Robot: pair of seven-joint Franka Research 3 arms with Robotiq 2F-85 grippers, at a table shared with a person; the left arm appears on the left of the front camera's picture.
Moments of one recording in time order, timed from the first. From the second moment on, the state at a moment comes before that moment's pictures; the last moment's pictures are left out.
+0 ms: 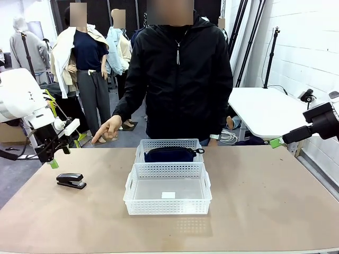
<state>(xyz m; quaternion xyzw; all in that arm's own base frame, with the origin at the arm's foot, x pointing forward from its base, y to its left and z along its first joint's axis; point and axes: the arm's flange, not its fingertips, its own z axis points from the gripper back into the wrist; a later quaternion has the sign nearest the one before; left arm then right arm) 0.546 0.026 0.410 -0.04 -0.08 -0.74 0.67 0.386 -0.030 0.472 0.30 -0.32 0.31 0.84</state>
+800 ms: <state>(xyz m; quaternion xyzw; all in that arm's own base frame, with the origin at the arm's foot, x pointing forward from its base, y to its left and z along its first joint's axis) 0.550 0.012 0.353 -0.04 -0.07 -0.75 0.65 0.386 -0.031 0.472 0.30 -0.32 0.31 0.84</state>
